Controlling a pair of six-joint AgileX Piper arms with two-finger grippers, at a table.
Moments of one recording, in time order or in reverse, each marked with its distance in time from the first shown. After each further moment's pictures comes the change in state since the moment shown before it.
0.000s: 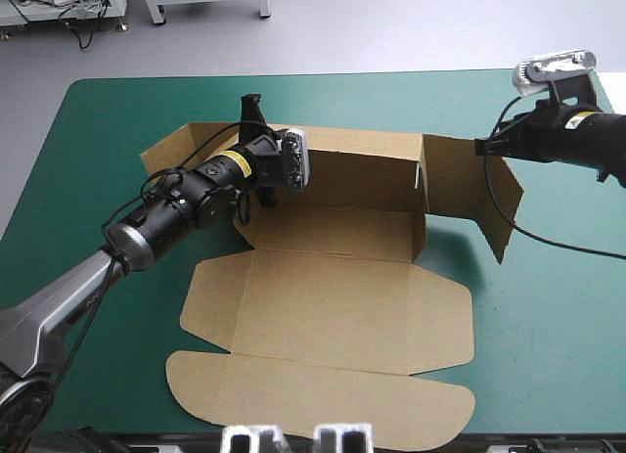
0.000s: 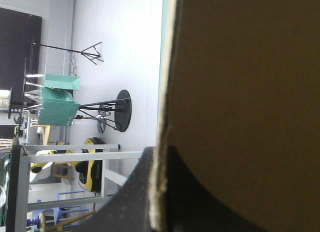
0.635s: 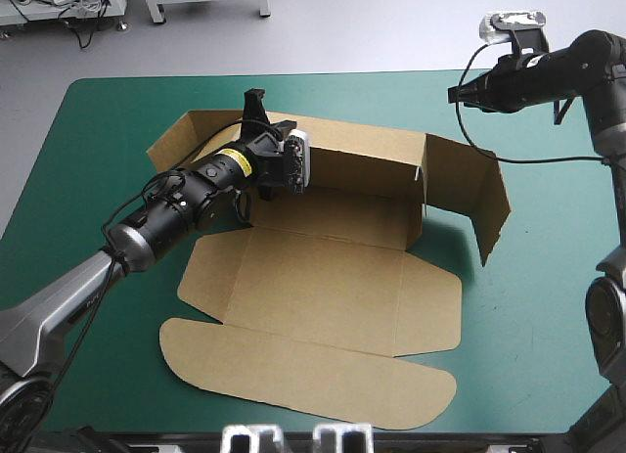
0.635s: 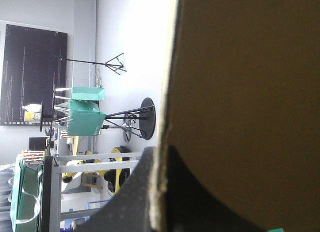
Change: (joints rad) left arm 0.000 -0.001 0.012 0.047 -0.087 0.037; right arm 0.000 0.435 -0.450 0.115 0.195 0.024
